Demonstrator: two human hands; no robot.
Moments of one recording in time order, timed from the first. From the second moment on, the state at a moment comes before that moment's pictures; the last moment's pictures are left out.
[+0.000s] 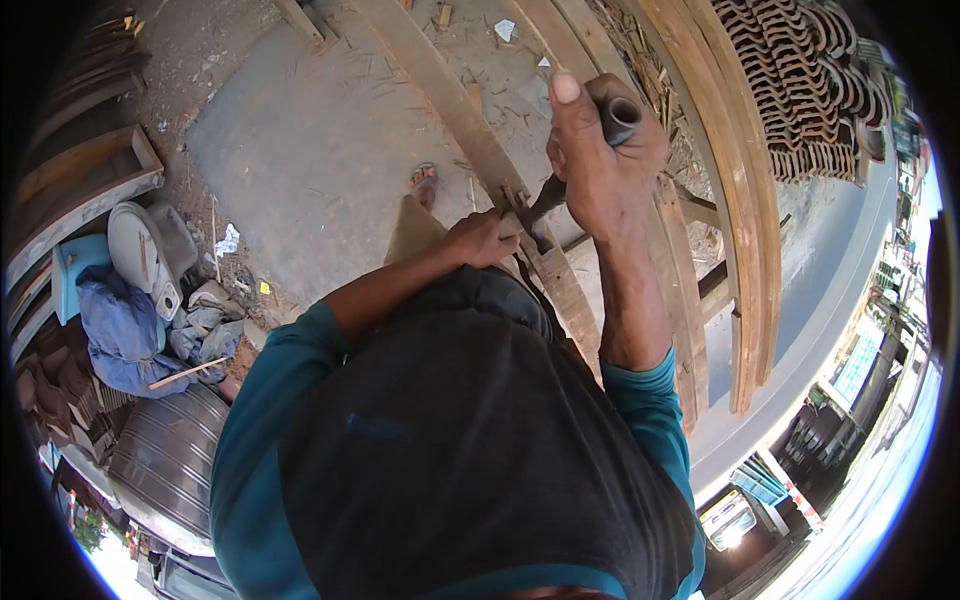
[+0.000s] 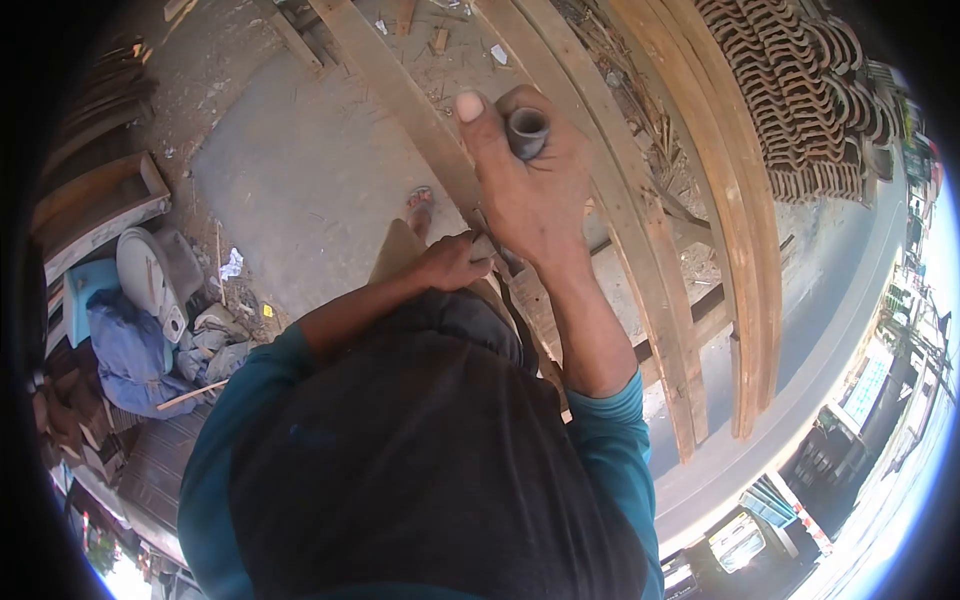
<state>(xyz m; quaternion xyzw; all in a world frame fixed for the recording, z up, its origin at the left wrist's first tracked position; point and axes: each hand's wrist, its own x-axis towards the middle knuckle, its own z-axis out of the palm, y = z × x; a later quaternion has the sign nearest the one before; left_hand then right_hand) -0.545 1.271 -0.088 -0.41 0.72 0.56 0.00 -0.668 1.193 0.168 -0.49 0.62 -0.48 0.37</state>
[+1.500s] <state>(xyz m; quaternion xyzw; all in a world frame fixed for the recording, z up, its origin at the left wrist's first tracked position) -0.617 1.236 -0.044 -0.26 0.16 0.90 -0.30 -0.797 1.413 0.150 -0.48 0.38 -0.74 0.27</state>
